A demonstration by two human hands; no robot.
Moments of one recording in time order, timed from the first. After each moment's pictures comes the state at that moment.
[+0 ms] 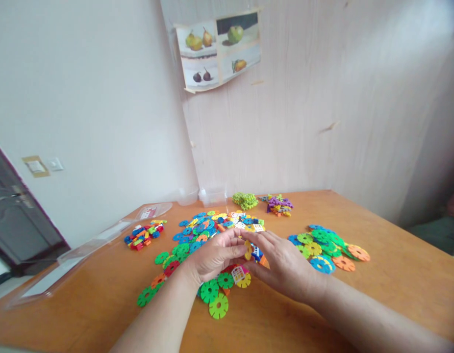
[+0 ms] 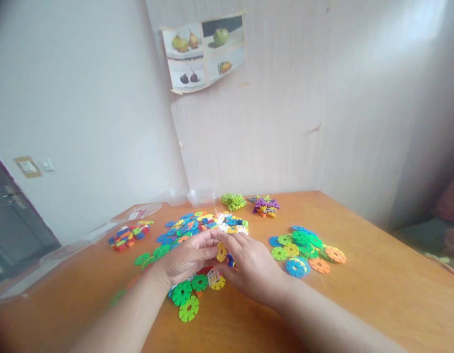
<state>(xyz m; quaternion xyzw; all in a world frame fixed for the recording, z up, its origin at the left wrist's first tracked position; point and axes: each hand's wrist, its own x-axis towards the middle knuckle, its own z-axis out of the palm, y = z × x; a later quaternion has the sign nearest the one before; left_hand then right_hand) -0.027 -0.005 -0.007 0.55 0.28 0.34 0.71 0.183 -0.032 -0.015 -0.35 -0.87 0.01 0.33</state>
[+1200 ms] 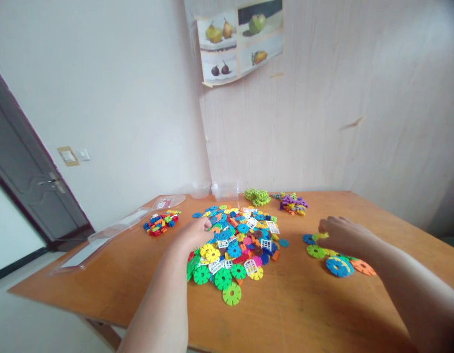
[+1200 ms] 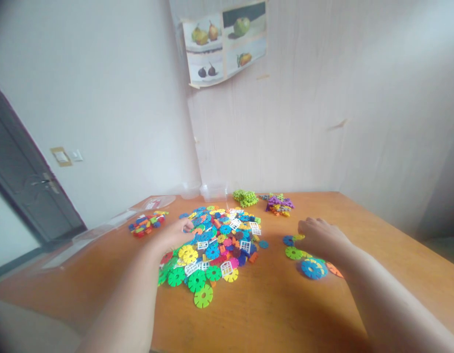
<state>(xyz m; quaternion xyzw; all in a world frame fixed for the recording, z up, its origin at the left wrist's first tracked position) -0.125 0.033 -0.017 0.65 0.68 0.28 0.17 0.313 0.049 -0.031 -0.66 -0.75 -0.03 0.04</state>
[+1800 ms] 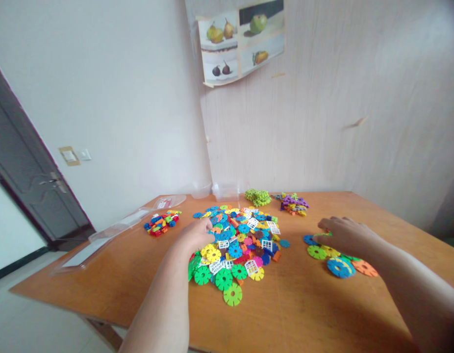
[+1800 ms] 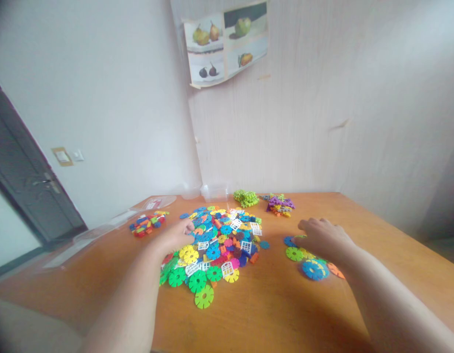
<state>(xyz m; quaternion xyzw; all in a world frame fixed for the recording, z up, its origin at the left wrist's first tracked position) -0.123 0.032 -0.016 0.67 0.71 0.21 0.12 0.316 0.048 -0.032 -0.67 -0.74 -0.03 0.06</state>
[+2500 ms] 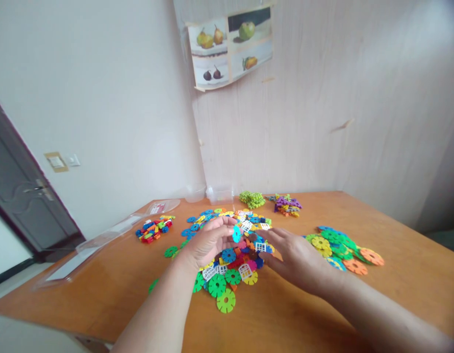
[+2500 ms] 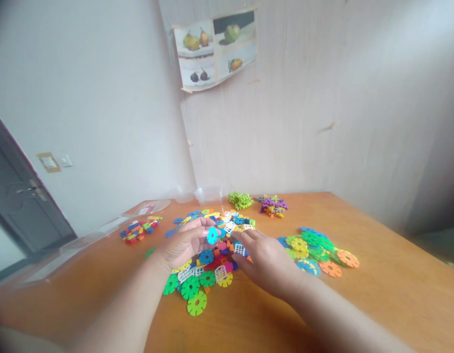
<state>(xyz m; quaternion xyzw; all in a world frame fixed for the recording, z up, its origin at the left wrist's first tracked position) -0.056 0.009 0.003 0.51 0.35 0.44 0.65 0.195 -0.024 -0.013 -0.41 -0.87 0.01 0.28</state>
